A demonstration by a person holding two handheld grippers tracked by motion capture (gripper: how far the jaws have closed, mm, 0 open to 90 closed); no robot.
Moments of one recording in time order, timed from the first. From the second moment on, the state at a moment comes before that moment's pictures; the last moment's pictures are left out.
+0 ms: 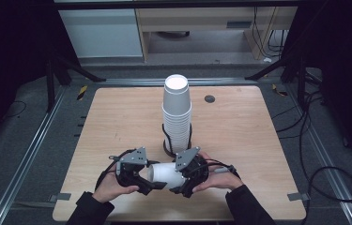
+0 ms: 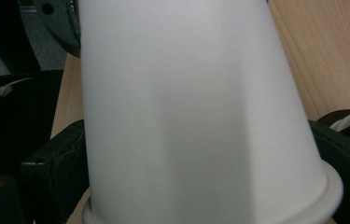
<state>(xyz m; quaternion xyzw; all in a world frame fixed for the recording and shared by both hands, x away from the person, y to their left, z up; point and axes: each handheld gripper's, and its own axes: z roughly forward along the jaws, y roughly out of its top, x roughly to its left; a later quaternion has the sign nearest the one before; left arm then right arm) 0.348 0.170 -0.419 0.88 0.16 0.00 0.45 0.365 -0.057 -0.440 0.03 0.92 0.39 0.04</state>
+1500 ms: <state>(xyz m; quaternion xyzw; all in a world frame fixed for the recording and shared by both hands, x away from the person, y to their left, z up) 0.344 0.195 -0.396 0.79 0.15 0.01 0.59 0.374 -0.086 -0.417 0.08 0.84 0.53 -0.03</state>
